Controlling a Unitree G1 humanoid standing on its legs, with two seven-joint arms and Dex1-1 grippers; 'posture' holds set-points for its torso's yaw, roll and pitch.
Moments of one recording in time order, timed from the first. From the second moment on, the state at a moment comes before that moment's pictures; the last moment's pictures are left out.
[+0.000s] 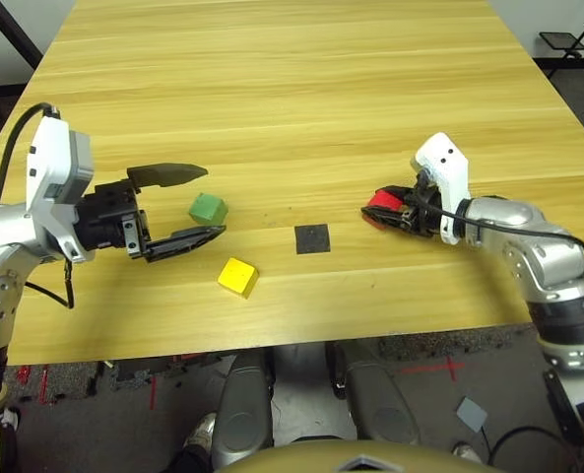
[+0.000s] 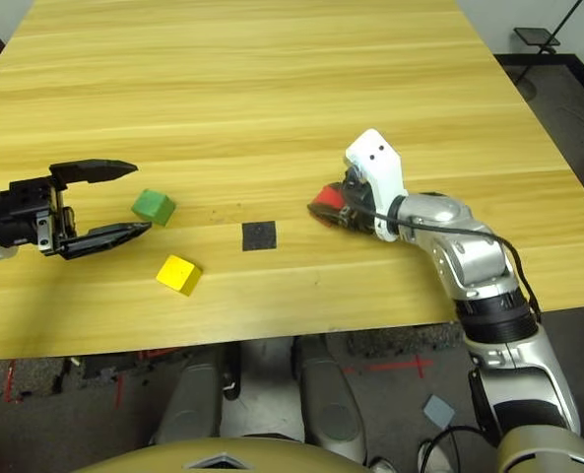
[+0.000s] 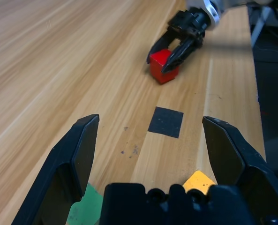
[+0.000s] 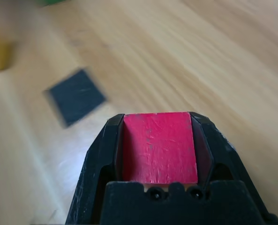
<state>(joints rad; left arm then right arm) -0.28 0.94 0.26 -0.30 -0.70 0.42 -1.15 -0.72 -0.71 0.23 -0.02 0.35 0.62 1.10</state>
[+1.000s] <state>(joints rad) -0.40 0.89 0.16 -0.25 -0.62 0.42 -1.14 -0.83 -0.43 0.37 0.28 0.17 0.25 1.34</state>
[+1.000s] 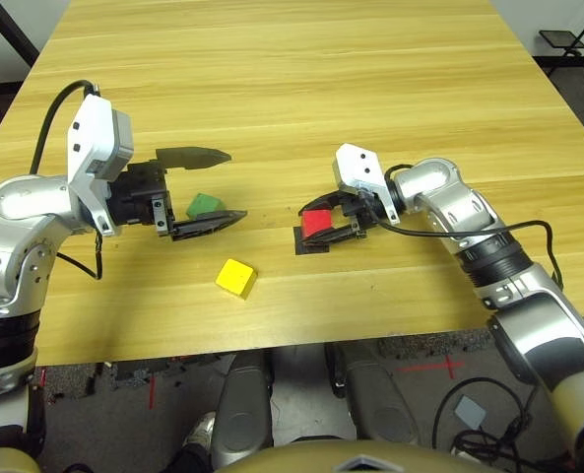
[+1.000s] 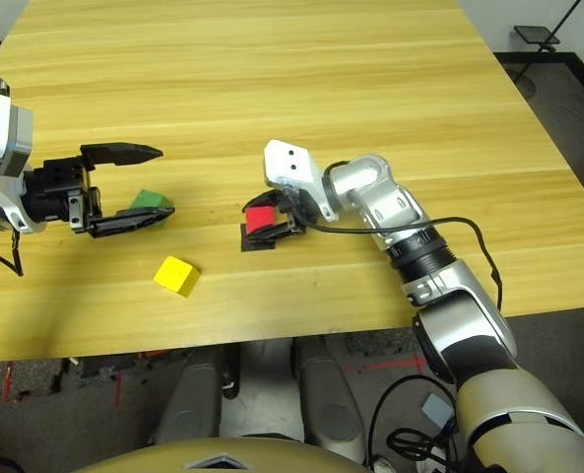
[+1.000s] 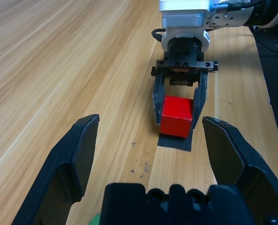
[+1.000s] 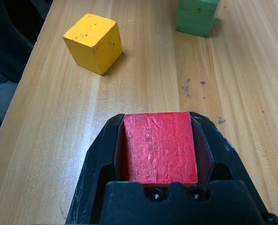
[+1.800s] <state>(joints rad) -0.57 1.05 0.07 0.14 -0.44 0.18 -1.49 -1.02 -0.81 0.32 0.28 0.42 0.31 1.60</state>
